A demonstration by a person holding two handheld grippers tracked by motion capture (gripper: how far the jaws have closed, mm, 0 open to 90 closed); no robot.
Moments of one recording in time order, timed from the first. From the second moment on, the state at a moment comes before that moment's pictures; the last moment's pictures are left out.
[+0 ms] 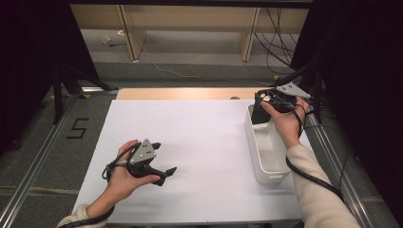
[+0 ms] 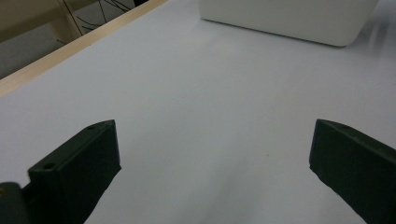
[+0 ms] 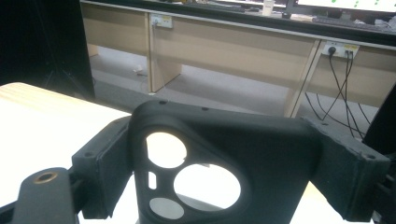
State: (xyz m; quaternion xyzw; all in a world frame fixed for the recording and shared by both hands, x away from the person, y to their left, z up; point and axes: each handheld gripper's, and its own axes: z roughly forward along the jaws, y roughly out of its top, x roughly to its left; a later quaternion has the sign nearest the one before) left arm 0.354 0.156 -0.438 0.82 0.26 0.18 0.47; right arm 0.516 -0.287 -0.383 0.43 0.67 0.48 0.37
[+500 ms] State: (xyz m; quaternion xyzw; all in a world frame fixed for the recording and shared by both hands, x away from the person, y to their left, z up) left arm 0.354 0.156 -0.438 0.82 0.26 0.18 0.47; right arm 0.519 -0.285 -0.387 0.43 0.67 0.48 0.36
